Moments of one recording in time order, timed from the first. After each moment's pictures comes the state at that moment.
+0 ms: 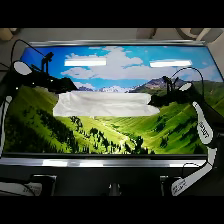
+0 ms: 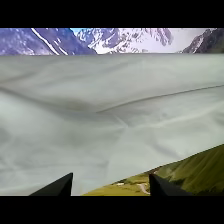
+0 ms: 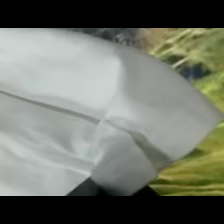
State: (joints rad) left arm -0.06 -1.58 1.56 0.99 -1.23 -1.42; right arm -0.15 -1.85 1.42 -0.84 1.08 1.01
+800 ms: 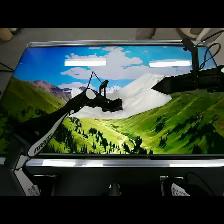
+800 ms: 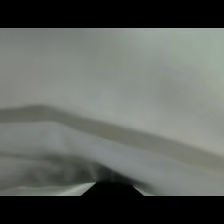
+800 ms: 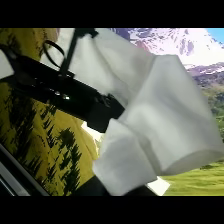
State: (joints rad) left arm -0.56 -1.92 1.56 0.68 -0.81 -1.55; right arm -0.12 -1.24 1.42 -0.74 1.40 1.00
